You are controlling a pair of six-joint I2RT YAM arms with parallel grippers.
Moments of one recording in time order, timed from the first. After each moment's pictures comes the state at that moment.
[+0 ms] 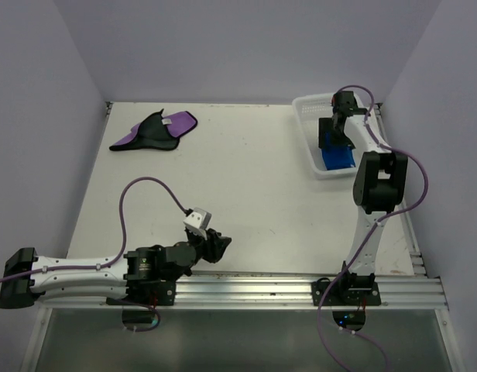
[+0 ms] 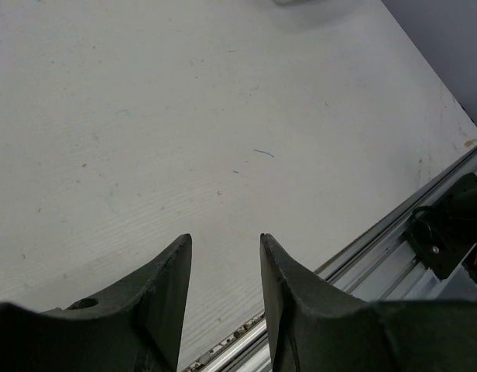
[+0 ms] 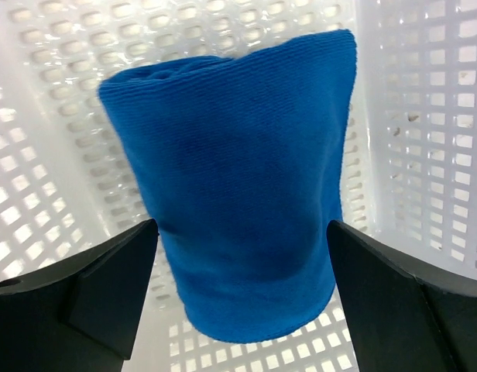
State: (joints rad) left arm -1.38 0.72 0.34 0.00 -0.66 -0.64; right arm 0.00 2.13 1.81 -0.75 0.22 0.03
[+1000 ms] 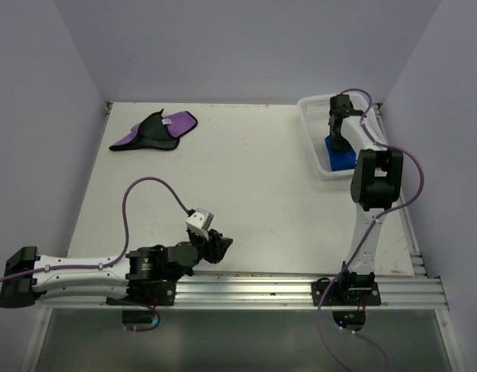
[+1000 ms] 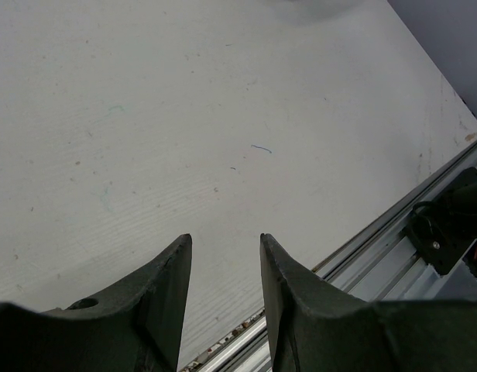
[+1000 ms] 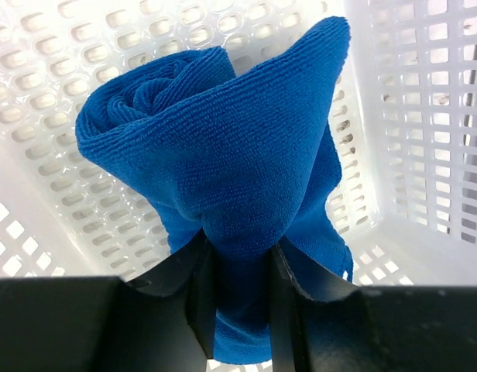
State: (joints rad) left arm -1.38 0.74 0.34 0.01 -0.64 -0.64; right arm 0.01 2.19 1.82 -0.75 0.37 0.07
